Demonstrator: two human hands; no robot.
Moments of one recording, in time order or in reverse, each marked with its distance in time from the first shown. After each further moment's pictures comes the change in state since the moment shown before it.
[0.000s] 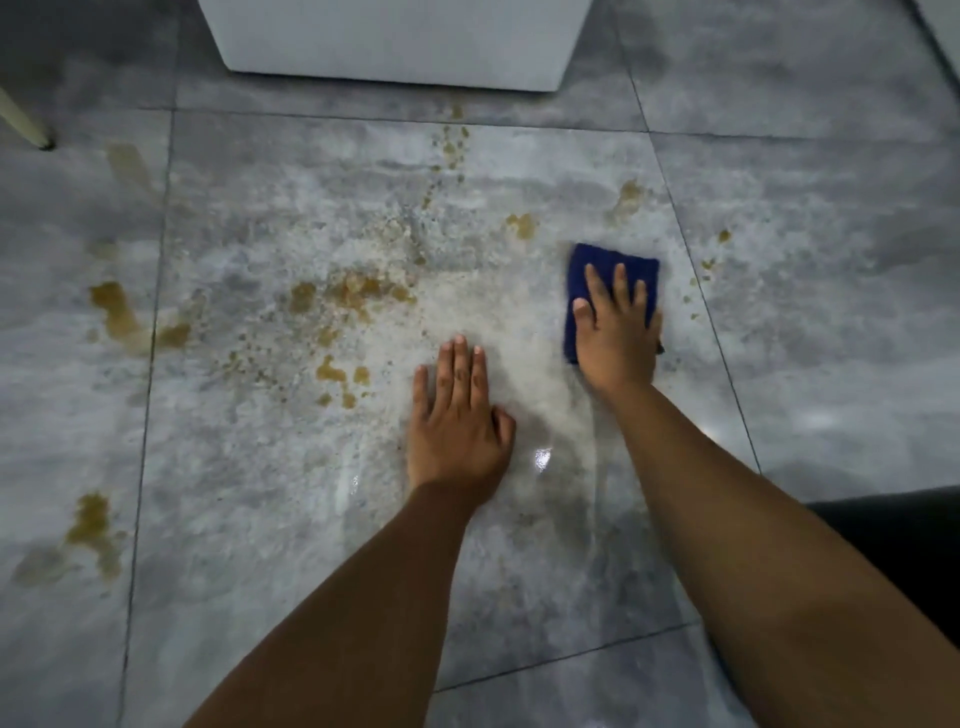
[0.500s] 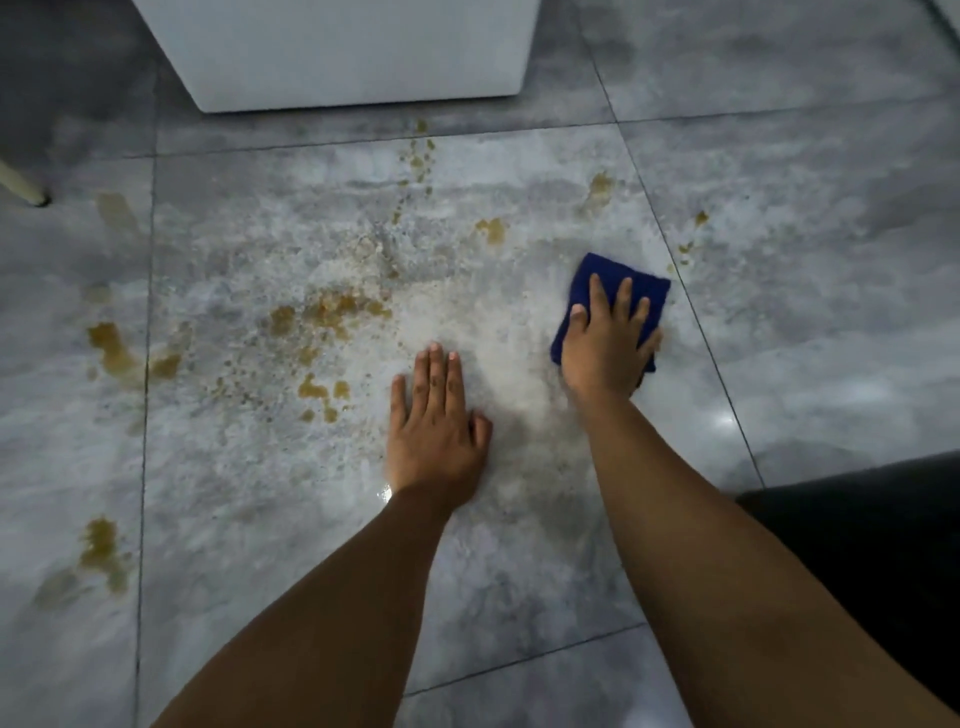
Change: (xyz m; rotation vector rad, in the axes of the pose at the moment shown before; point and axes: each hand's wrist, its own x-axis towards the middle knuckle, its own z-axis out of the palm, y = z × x) left_hand -0.001 -0.002 -0.004 0.049 -0.078 0.004; right_hand -0.015 0.005 0.007 0.114 0.106 0.236
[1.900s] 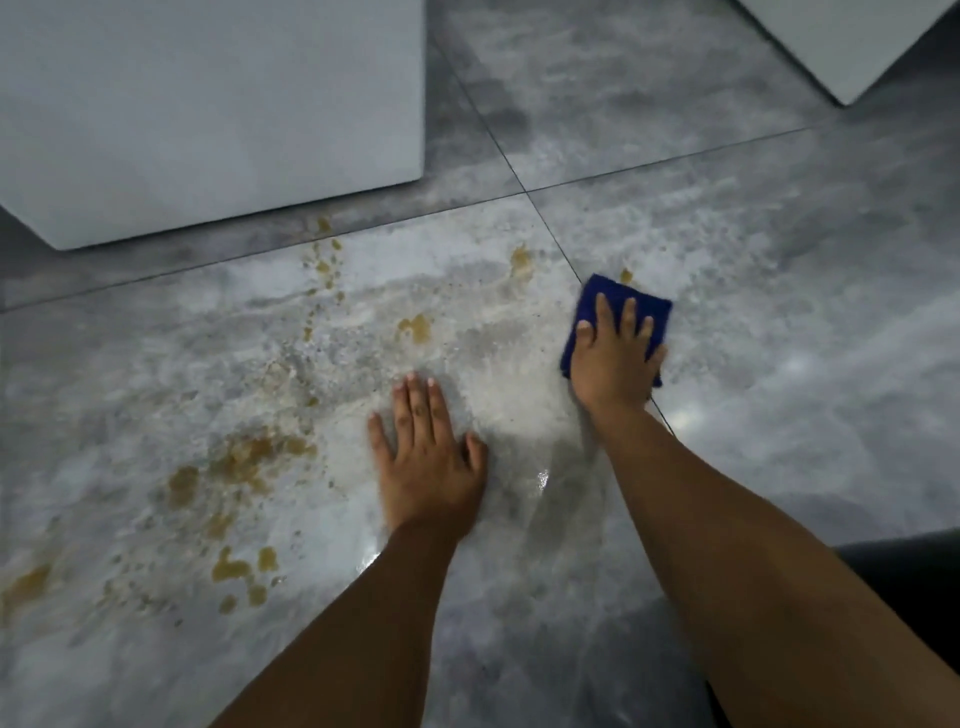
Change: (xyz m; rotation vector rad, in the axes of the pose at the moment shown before) left_hand 0.101 0.044 0.009 -0.013 0.092 0.047; right_hand 0.102 0.036 -0.027 -0.042 0.005 0.157
